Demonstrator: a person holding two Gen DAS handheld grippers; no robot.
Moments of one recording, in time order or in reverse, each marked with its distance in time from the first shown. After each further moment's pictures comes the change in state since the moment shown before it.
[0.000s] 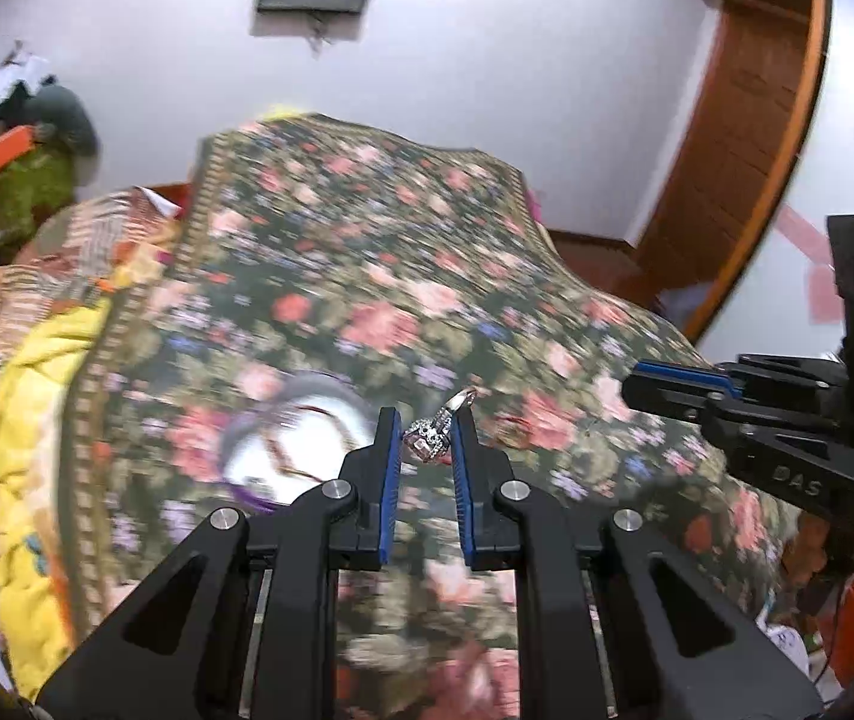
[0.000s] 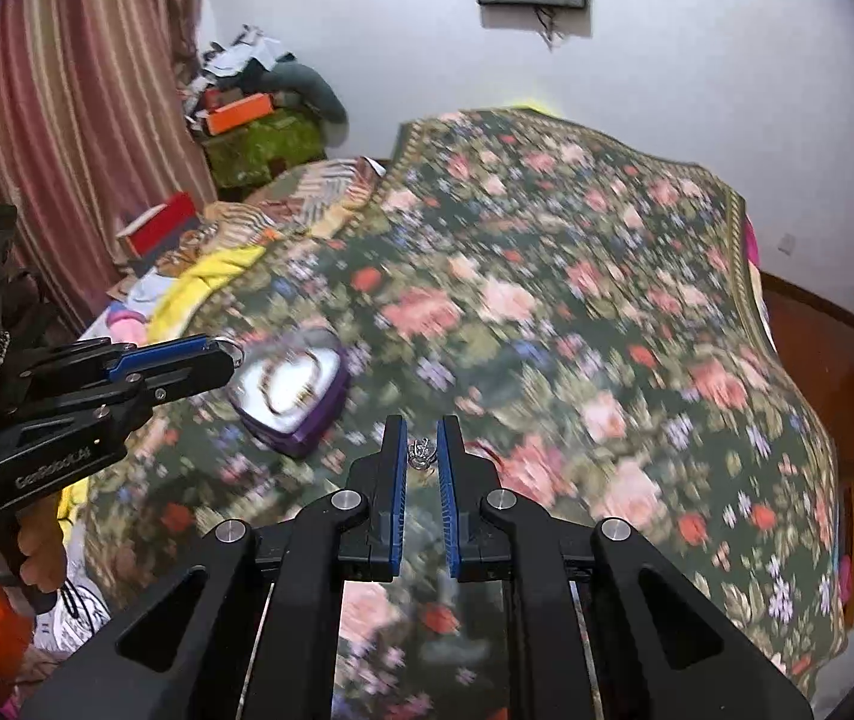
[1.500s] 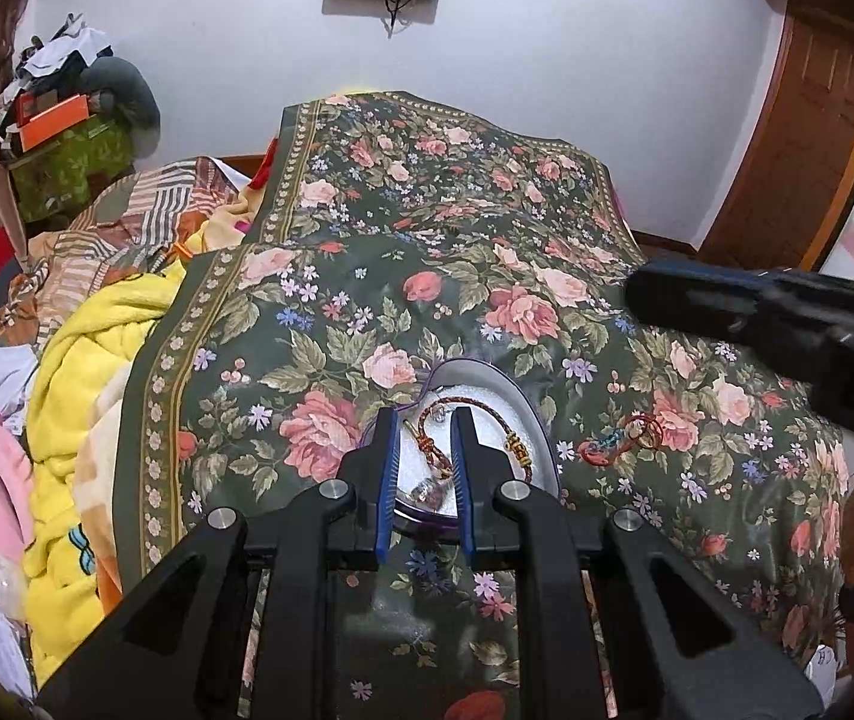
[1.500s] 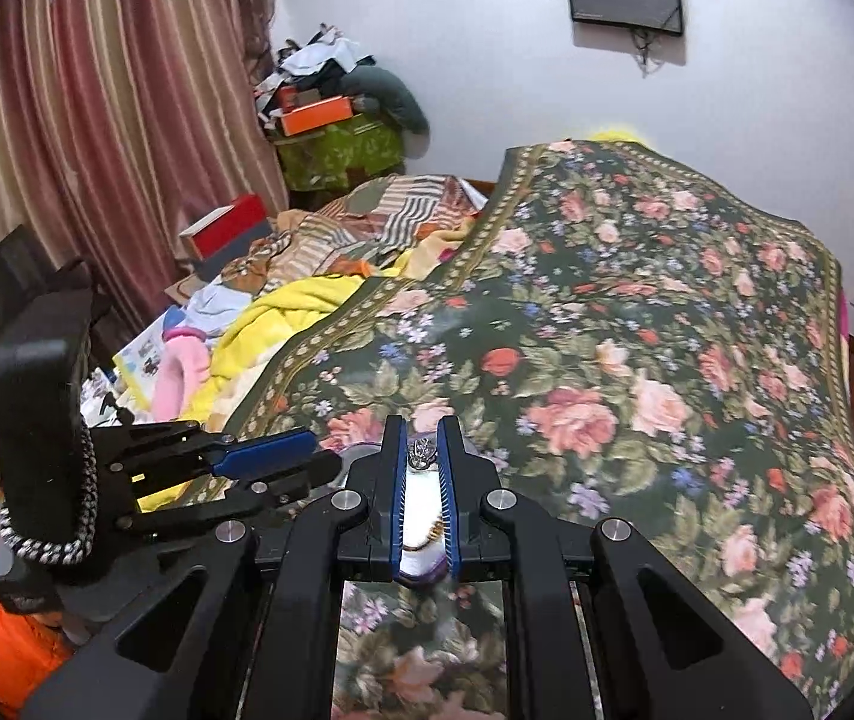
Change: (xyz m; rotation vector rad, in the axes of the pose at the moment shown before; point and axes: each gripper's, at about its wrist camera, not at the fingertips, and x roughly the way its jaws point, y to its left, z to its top) left arm 0.026 0.067 -0.006 -0.052 0.038 0.120; right arm 0.053 0.066 0.052 -0.085 -0.014 0.149
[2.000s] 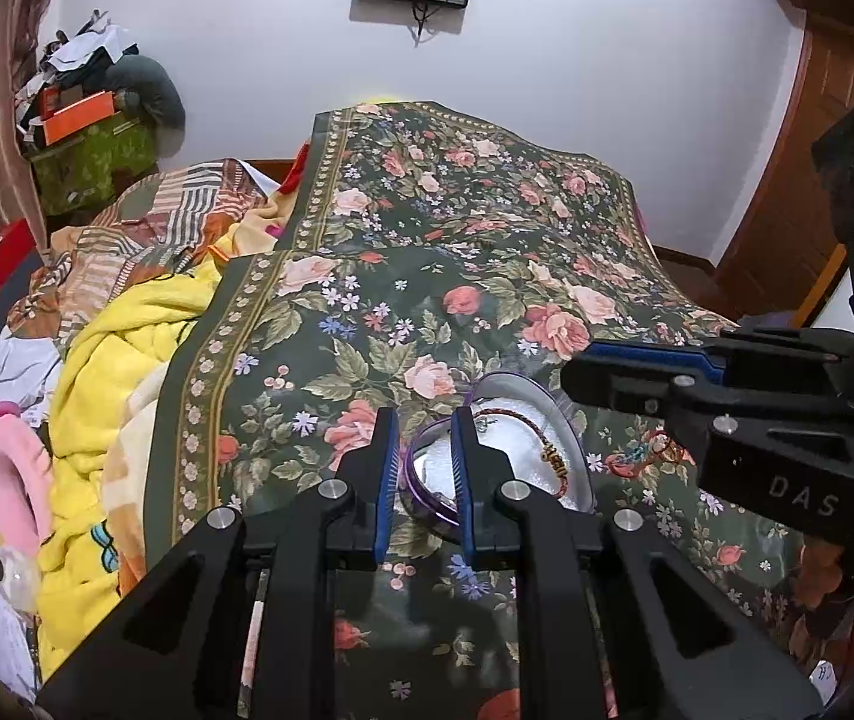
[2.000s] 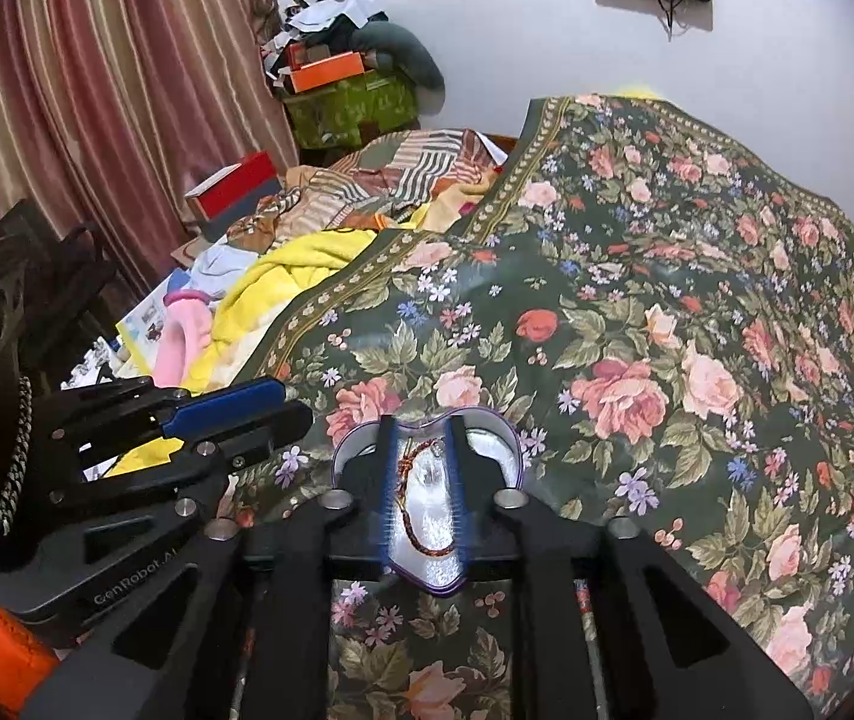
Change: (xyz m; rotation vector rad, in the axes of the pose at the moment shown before) left arm -0.008 0.018 0.003 -0.037 -0.016 0.045; right arm 0.034 0.003 -0.002 0.000 0.104 0.034
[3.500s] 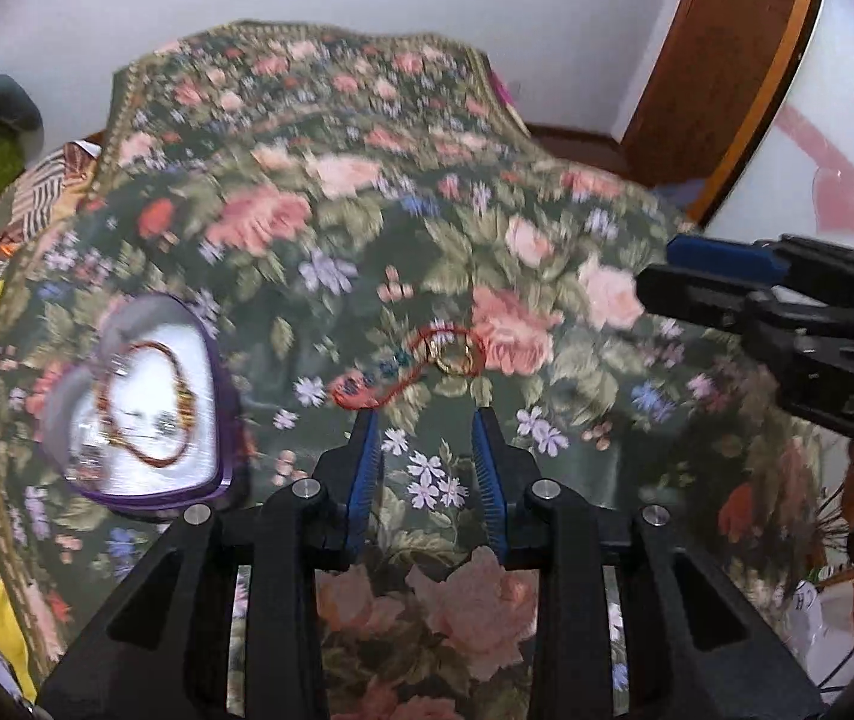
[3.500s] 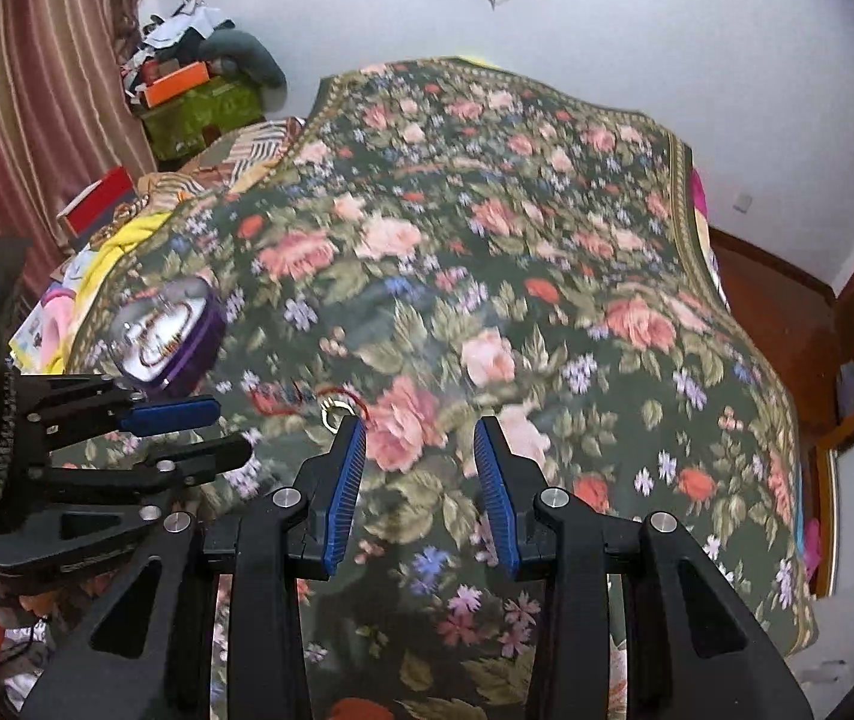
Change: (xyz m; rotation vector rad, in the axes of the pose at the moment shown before) left arm 0.064 -0.155 -0.036 0.216 0.248 -0.183; right arm -0.087 -0.121 -0.095 0.156 0.029 -0.286
